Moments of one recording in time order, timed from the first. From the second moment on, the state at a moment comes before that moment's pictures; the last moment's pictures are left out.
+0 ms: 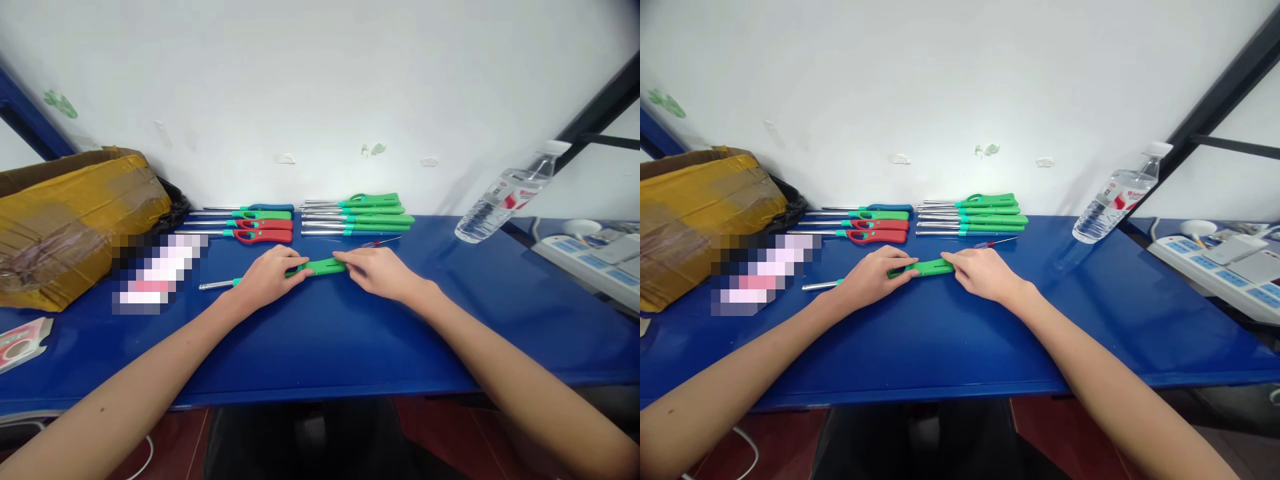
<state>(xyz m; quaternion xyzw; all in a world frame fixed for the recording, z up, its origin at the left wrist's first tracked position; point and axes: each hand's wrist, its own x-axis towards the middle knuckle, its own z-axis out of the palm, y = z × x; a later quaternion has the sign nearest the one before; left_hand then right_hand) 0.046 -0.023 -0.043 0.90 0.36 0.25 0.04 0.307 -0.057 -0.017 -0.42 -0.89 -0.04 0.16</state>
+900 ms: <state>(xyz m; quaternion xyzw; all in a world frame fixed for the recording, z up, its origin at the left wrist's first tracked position) 0.042 -0.023 -0.039 0.91 0.33 0.24 0.06 0.333 -0.025 -0.011 -0.45 -0.75 0.09 0.47</state>
